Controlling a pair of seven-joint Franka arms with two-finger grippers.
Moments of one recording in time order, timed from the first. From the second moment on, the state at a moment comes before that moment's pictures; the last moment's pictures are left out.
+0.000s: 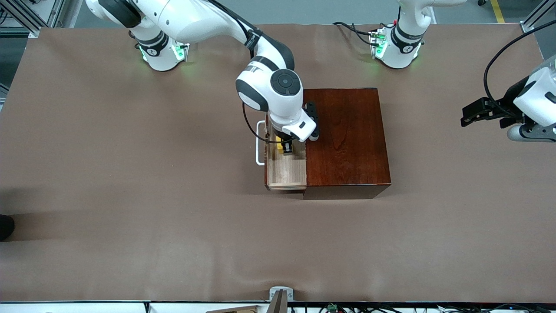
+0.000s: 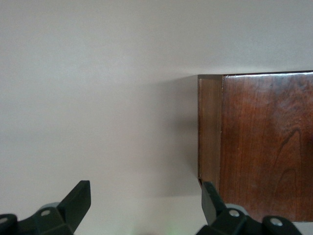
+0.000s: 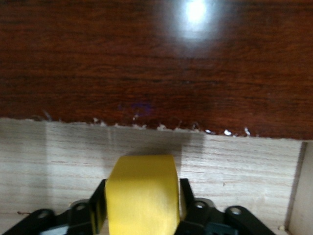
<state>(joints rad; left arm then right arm) -0.07 0.10 -0.01 -1.46 -0.03 1.49 -0.03 0.60 0.71 0.33 -1.34 -0.27 2.04 -0.69</state>
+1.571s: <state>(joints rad) -0.07 0.11 -0.01 -1.47 -0.02 1.55 -0.03 0.50 0.57 0.32 -1.29 -0.21 1.85 -0.40</state>
